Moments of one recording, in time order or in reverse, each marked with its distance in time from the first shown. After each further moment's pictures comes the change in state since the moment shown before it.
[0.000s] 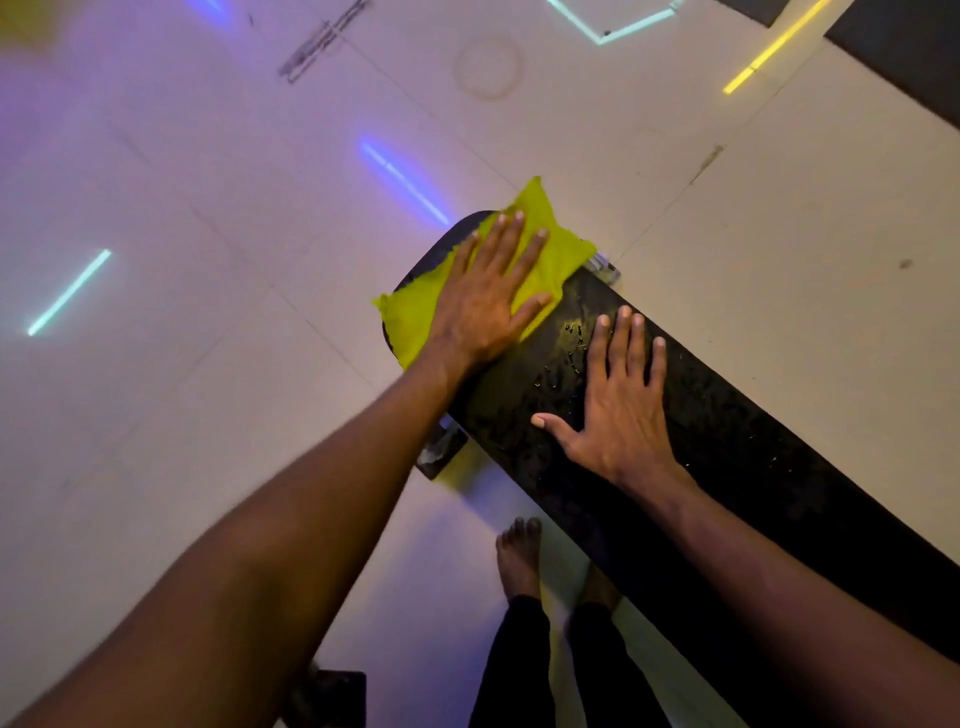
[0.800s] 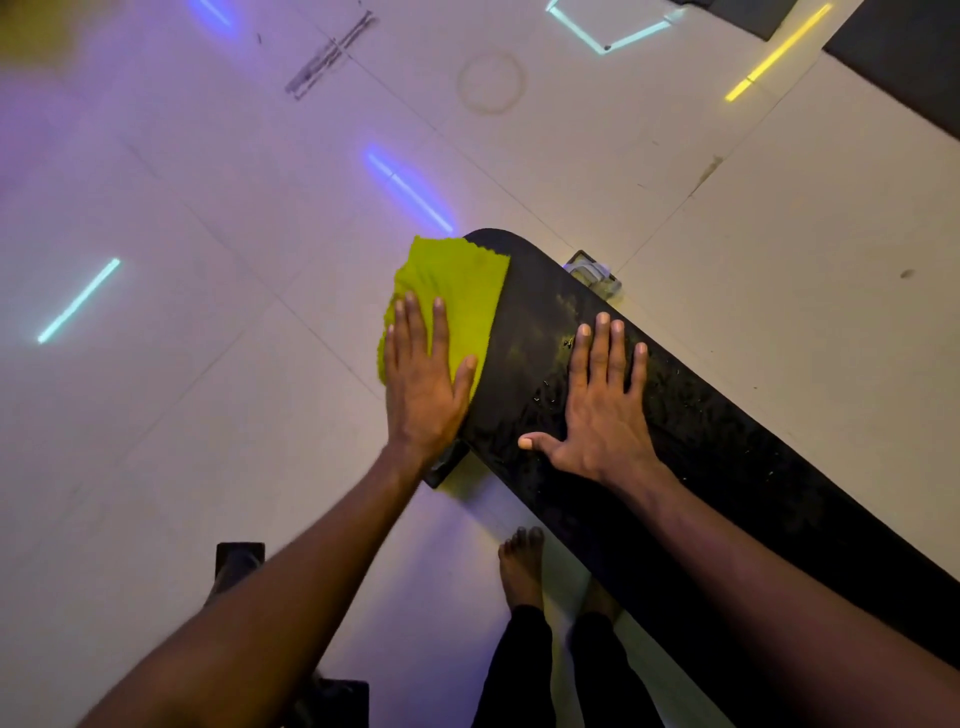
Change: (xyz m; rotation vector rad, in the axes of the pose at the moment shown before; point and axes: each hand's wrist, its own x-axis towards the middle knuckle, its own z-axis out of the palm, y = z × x) left_hand -0.091 -0.014 0.015 -0.055 0.055 -0.405; right_hand 0.015 -0.012 -0.009 -0.044 -0.139 -0.028
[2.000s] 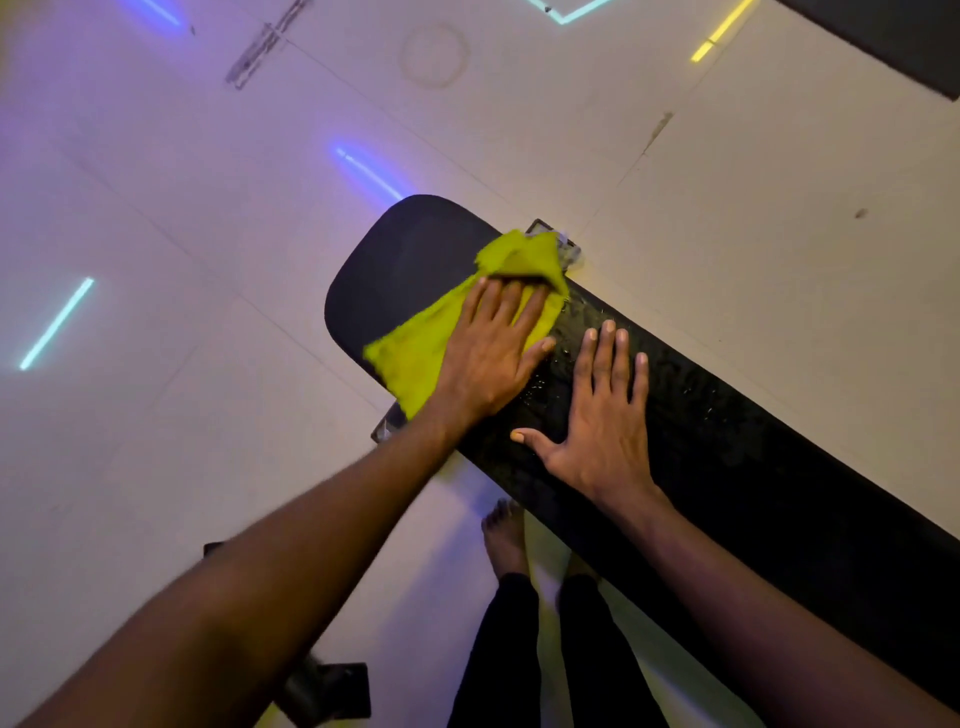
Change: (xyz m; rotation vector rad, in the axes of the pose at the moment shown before) left_hand 0.002 0.121 0.006 0.108 -0.042 0.542; right_hand -0.068 0.041 0.039 0.109 0.186 0.150
